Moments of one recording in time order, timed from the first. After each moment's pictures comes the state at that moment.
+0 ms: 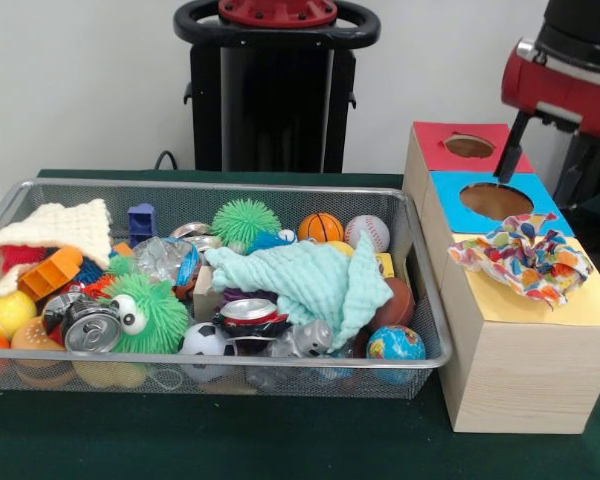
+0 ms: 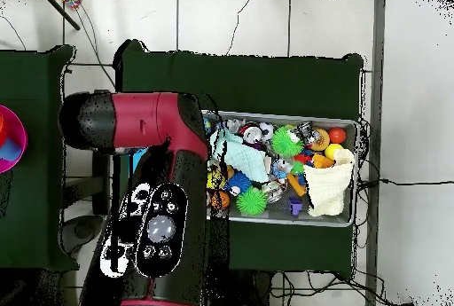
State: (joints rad) arm 0.21 -0.55 -0.27 1.20 0.10 0.94 2.30
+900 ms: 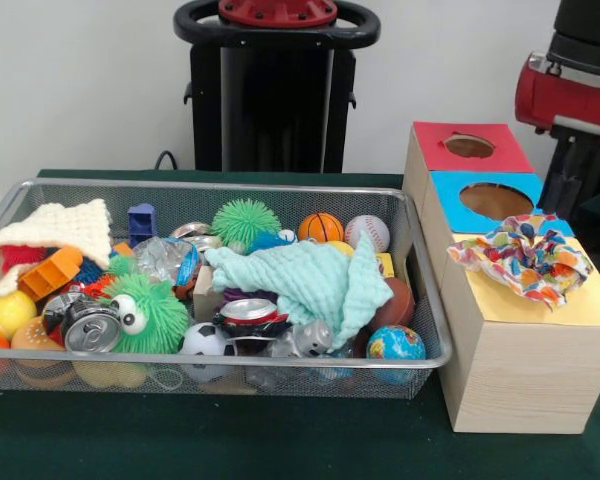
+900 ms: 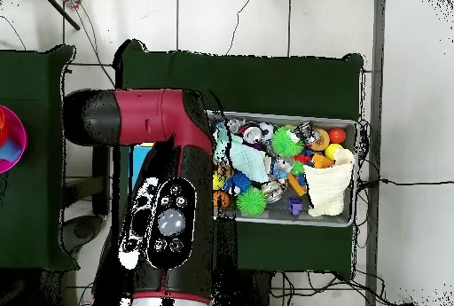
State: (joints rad) arm 0.18 -0.55 -0.22 1.20 0.08 0.81 2.30
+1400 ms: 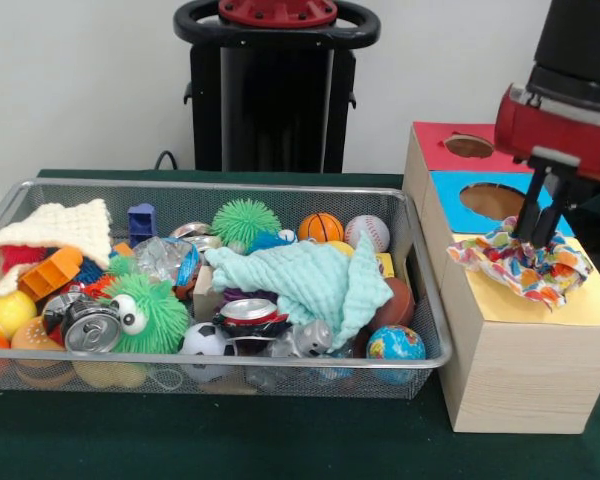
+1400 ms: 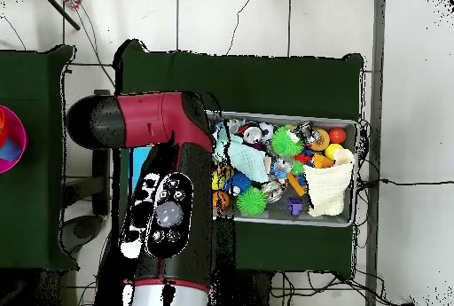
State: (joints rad) arm 0.18 -0.51 -0.22 1.20 0.00 0.74 2.30
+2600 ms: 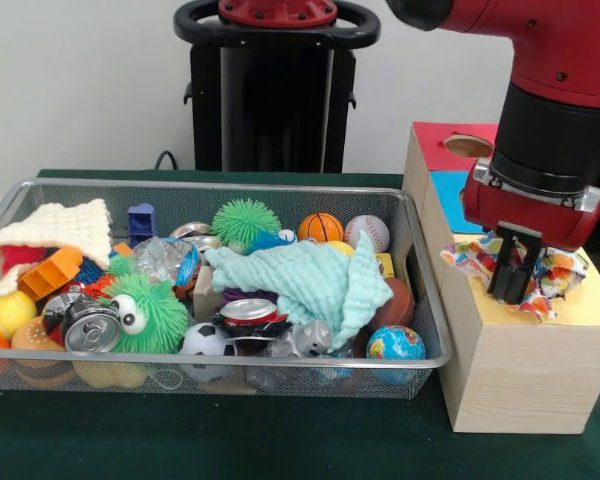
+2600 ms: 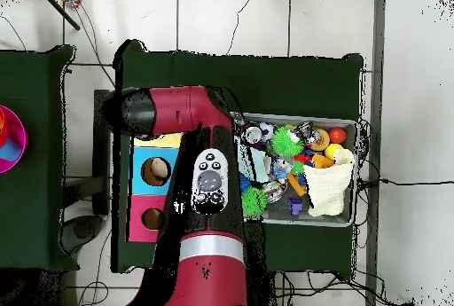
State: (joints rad) arm 0.05 -0.44 -0.06 1.17 -0.03 0.78 2.30
